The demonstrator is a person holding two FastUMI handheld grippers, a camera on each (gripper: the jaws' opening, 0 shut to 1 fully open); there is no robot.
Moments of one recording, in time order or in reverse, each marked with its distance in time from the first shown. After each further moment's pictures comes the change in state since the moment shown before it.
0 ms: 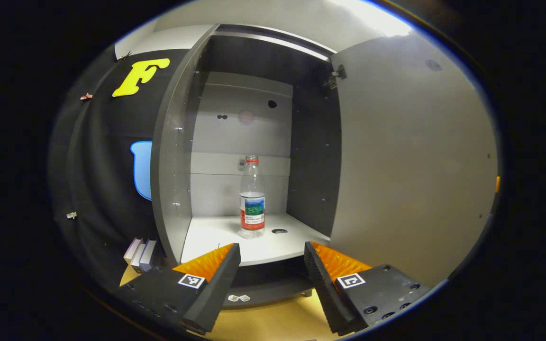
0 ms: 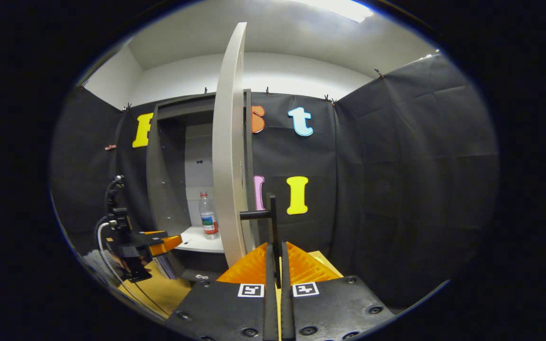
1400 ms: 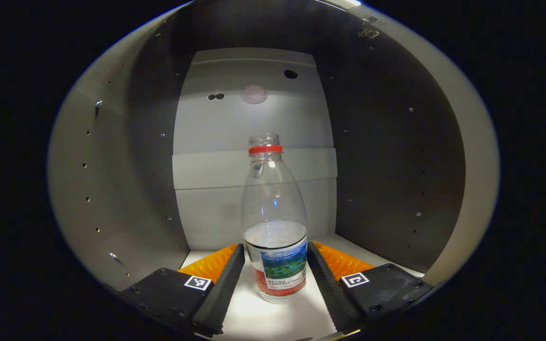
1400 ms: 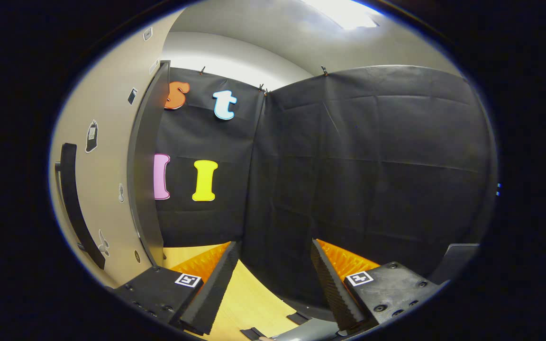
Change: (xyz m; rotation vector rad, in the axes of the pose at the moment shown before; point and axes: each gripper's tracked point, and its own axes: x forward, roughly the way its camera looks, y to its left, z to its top) left arm 0.221 0.058 0.003 0.104 -0.007 0.156; right arm 0.007 -0.221 -0.026 -0.205 0.048 -0.542
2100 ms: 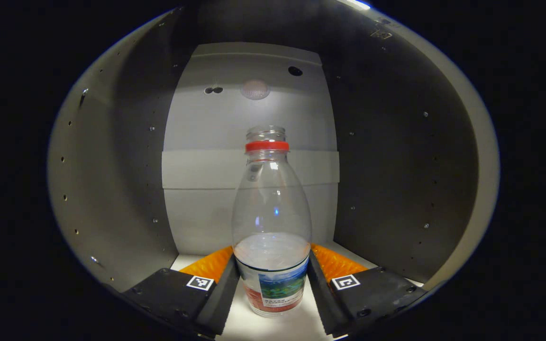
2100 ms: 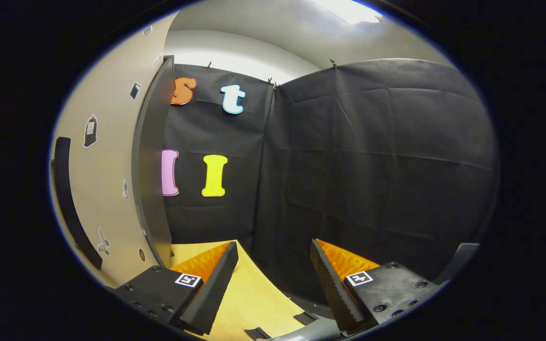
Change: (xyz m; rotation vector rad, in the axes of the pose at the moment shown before) left arm 0.018 -0.004 0.009 -0.045 -0.011 -0.035; right arm 0.018 0.013 -0.005 0.018 0.034 0.076
